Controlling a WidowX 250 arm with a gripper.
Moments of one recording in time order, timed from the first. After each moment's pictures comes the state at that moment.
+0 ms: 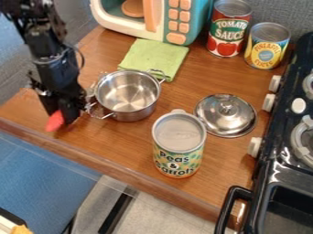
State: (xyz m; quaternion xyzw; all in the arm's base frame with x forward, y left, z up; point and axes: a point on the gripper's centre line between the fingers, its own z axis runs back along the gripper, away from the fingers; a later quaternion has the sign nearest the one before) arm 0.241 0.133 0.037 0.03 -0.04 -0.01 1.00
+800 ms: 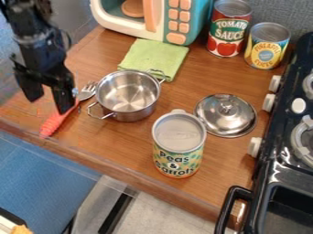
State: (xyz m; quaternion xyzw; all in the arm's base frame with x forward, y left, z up) arm 0.233 0.135 0.075 0.04 -0.03 -0.01 1.00
